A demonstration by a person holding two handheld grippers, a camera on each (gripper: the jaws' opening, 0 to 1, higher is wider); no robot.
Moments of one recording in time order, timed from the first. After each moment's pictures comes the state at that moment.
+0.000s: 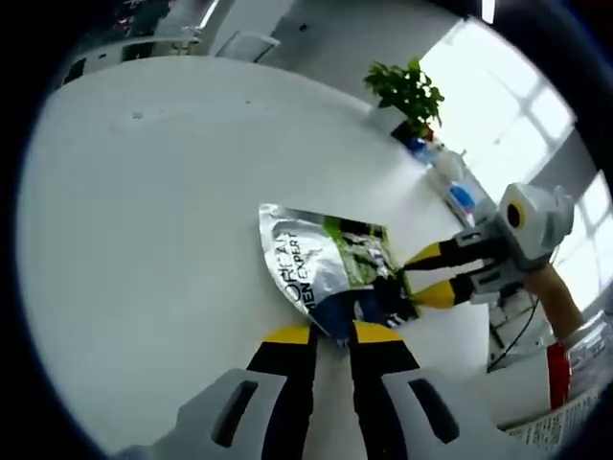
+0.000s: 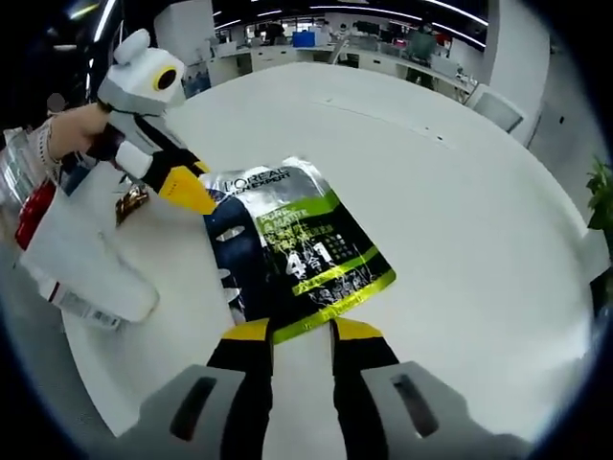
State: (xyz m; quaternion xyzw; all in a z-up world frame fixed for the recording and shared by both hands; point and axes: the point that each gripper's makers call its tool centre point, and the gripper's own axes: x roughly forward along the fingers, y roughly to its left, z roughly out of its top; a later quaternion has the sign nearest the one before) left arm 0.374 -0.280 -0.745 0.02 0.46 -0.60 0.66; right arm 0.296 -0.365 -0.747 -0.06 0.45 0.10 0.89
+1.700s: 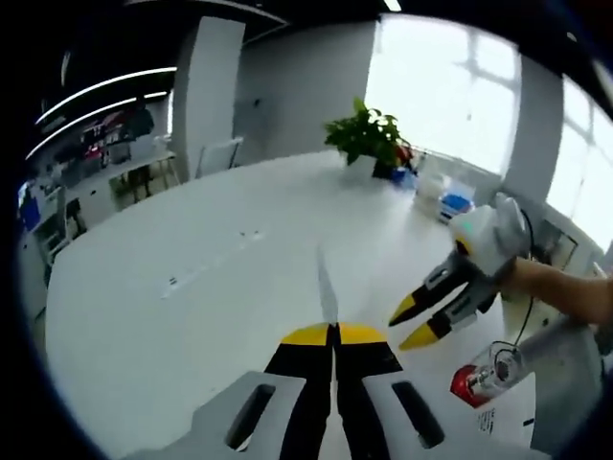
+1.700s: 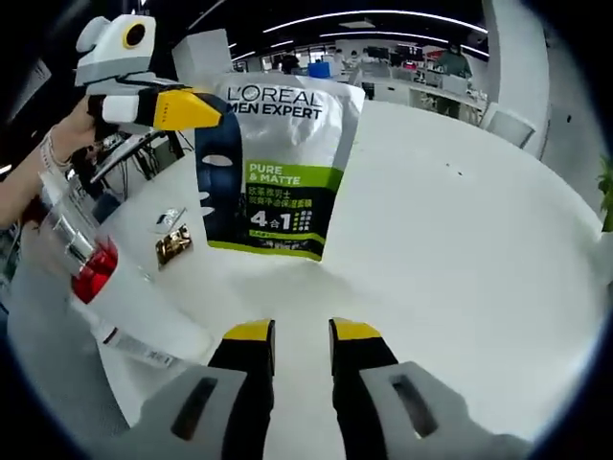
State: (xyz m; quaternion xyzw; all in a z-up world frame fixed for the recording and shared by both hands) left arm 0.393 -0.267 -0.597 0.12 0.24 -0.63 0.73; right arm 0.316 -0.331 -0.703 -0.01 0.37 0.16 0.92
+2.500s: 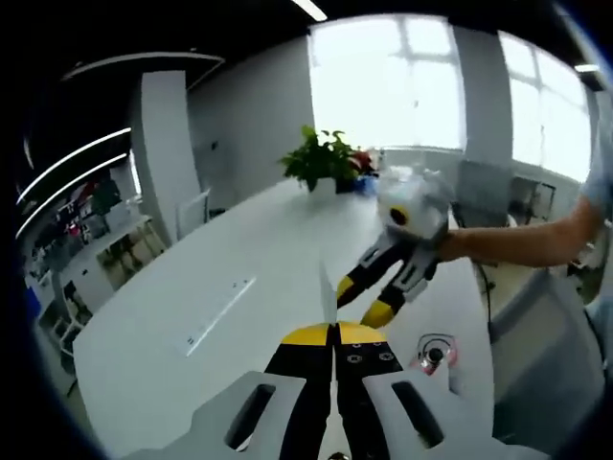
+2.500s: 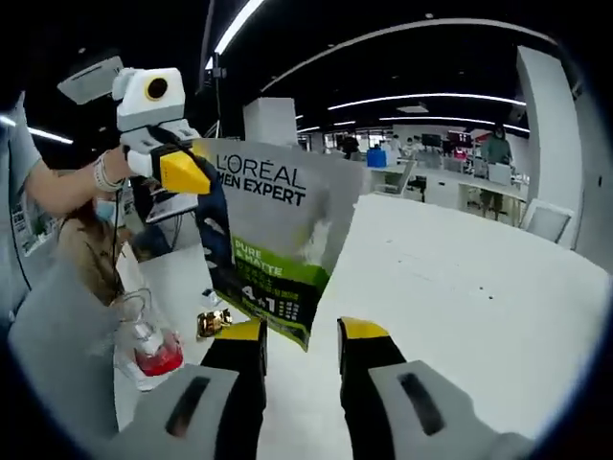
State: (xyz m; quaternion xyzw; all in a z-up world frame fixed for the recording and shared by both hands) left arm 0.357 -0.241 -0.520 0.19 0.12 -0.69 0.68; right arm 0.354 -0.292 -0.596 -0.05 0.15 0.29 0.94
